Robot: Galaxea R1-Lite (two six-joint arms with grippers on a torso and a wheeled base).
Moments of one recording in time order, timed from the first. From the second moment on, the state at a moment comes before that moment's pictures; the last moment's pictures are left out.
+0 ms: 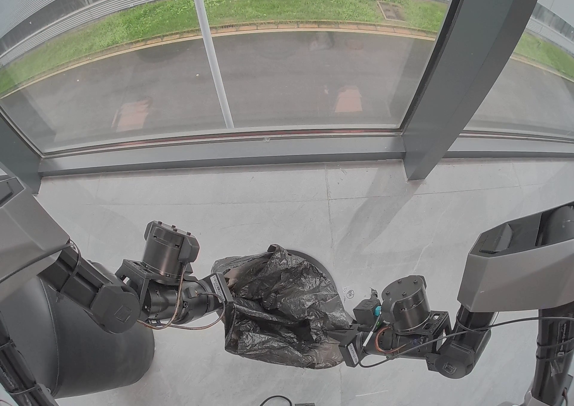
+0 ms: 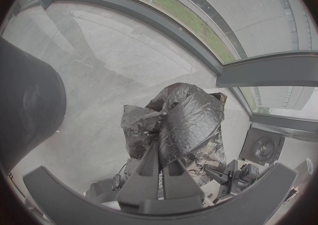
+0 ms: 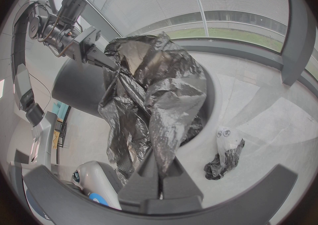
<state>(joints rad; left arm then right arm) -0.48 1.93 -0.69 -0.44 -0.07 -0.79 0.69 2.27 -0.48 -1.16 0.13 0.03</state>
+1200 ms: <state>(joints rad) -0.45 1.87 -0.62 -0.30 -0.09 -0.62 0.65 2.25 -0.34 -1.25 0.10 0.03</state>
